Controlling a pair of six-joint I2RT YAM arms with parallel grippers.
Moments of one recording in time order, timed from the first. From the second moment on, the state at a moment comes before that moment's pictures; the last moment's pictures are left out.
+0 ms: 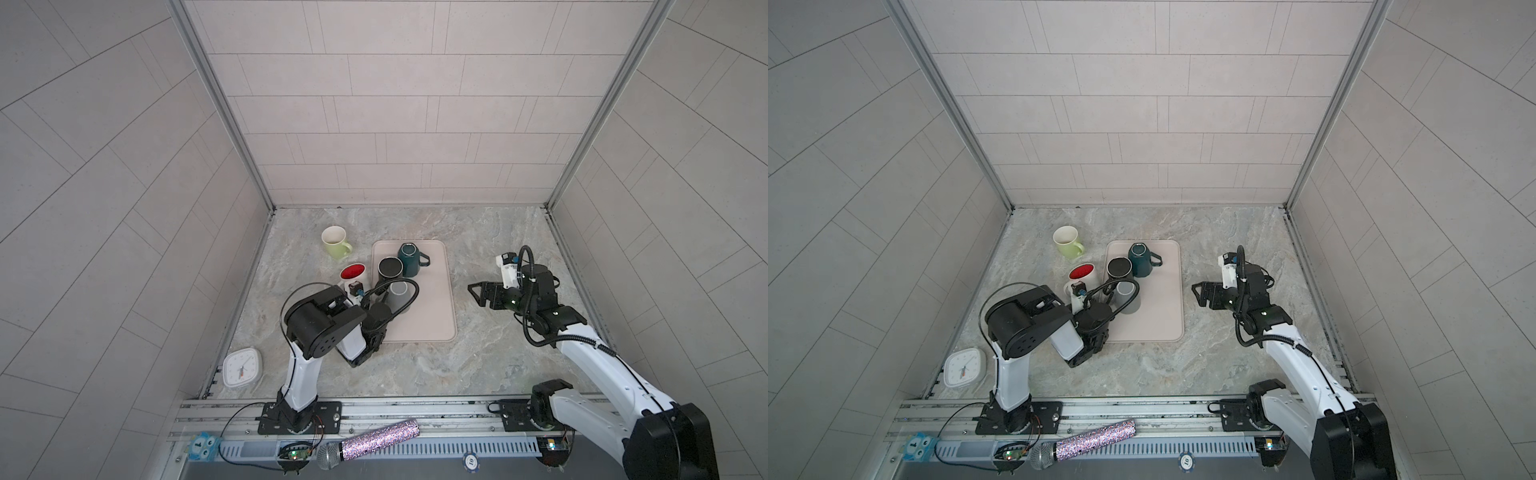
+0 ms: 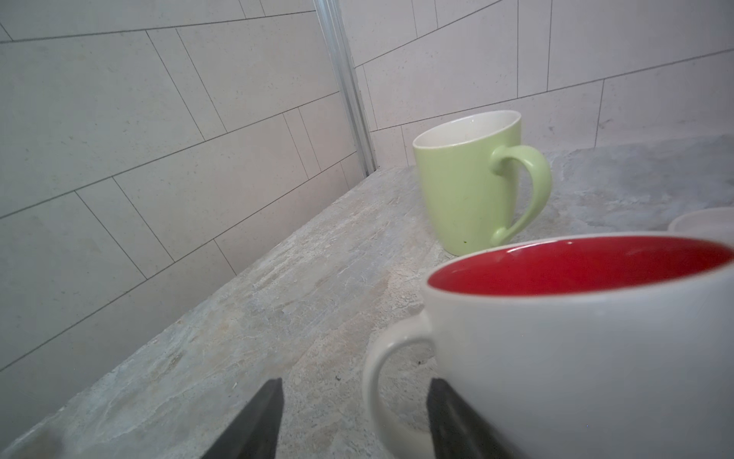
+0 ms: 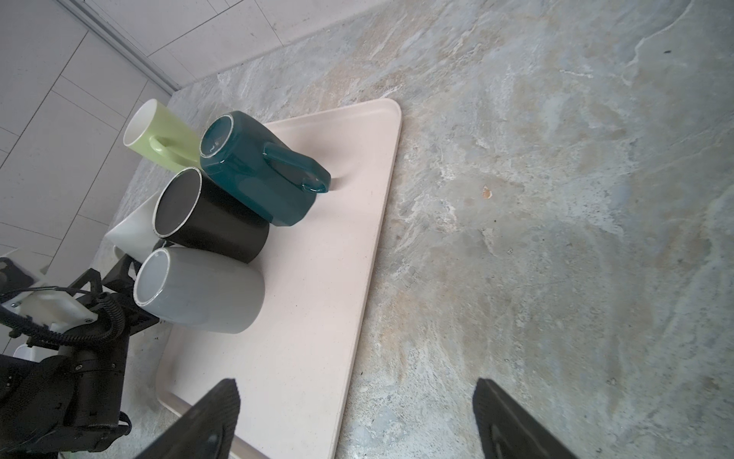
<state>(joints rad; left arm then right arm) -0.78 1.97 0.41 1.19 -1.45 -0.10 0.17 0.98 0.58 -0.24 -0.32 0.32</state>
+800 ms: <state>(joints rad) -0.88 1.11 0.58 0.18 -1.19 -0.39 0.27 0.96 0.58 -0.22 -0.32 0.30</state>
